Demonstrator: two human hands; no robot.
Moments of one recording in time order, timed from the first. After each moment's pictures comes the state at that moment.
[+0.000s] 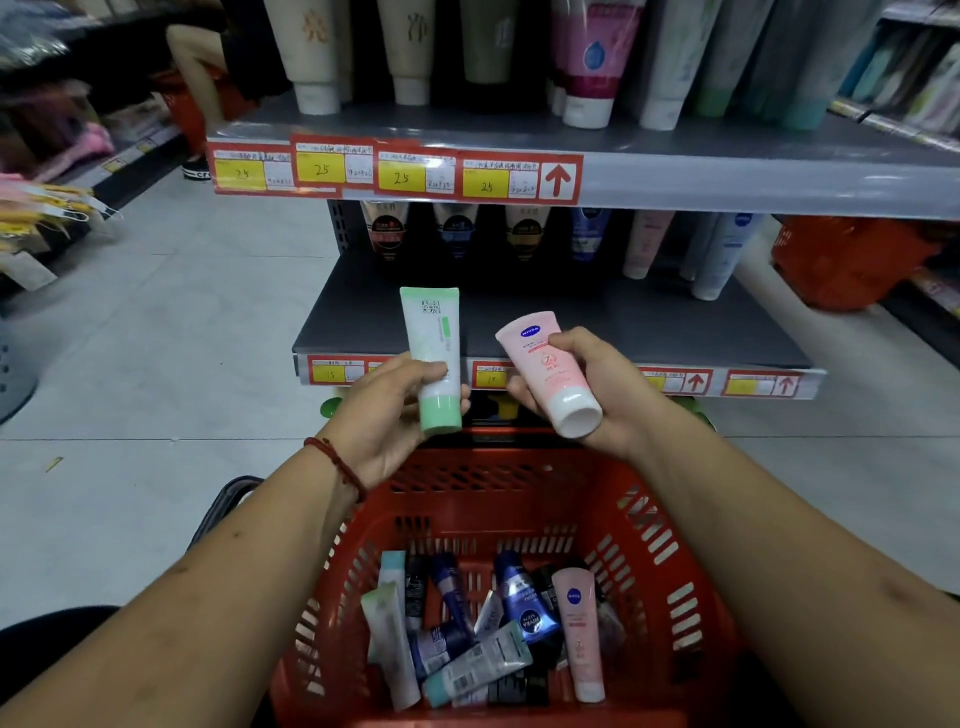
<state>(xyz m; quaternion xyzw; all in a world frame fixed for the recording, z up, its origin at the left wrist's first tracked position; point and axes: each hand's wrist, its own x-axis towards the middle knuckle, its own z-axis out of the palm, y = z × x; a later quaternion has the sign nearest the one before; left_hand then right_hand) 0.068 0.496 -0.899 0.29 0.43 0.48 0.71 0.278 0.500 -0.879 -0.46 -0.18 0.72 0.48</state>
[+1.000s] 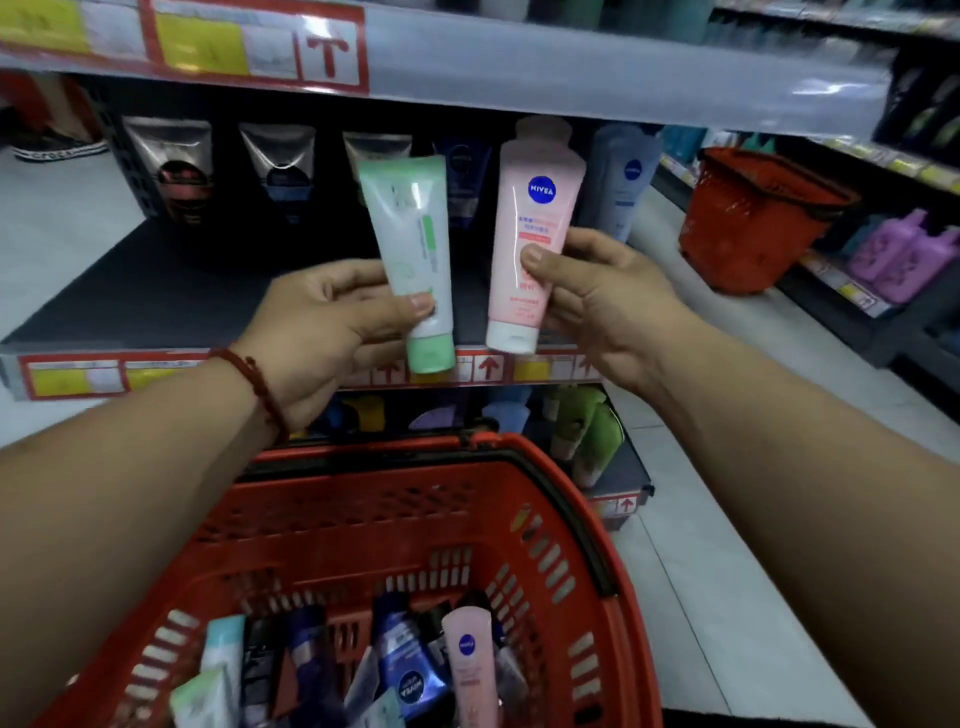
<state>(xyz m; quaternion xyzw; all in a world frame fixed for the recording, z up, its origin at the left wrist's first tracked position) 0.197 0.556 -0.909 0.49 0.41 0.47 0.61 0.417 0.545 -0.894 -0.50 -0.37 0.51 0.60</state>
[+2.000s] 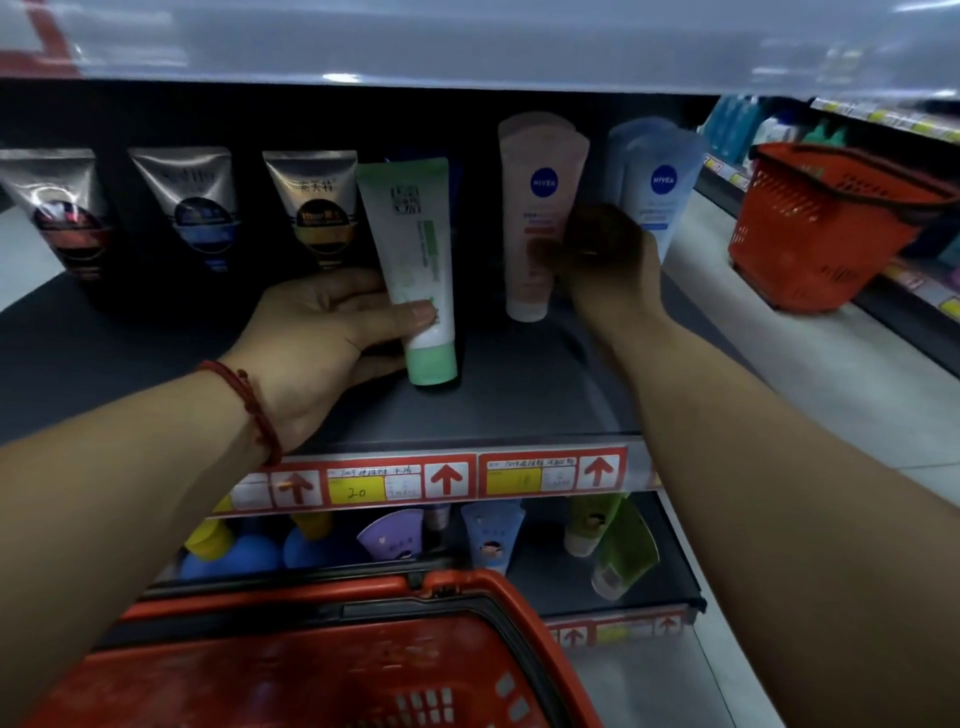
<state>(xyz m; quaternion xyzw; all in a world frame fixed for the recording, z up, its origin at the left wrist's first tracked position) 0.272 0.664 -0.928 0.49 0.44 0.48 0.58 0.492 0.707 -0.938 -0.60 -0.51 0.21 0.58</state>
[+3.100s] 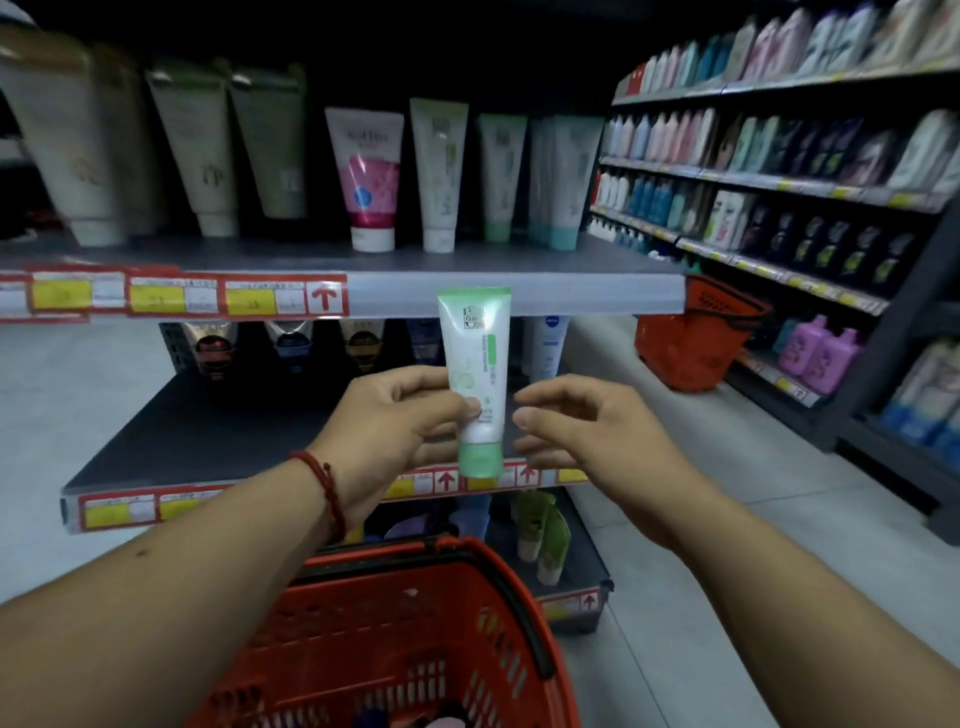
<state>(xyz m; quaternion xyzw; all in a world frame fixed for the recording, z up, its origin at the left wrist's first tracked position) 0.251 0.488 -0.821 0.56 0.37 0.43 0.61 0.442 0.434 -0.822 -0.57 -0.54 0.37 0.50</state>
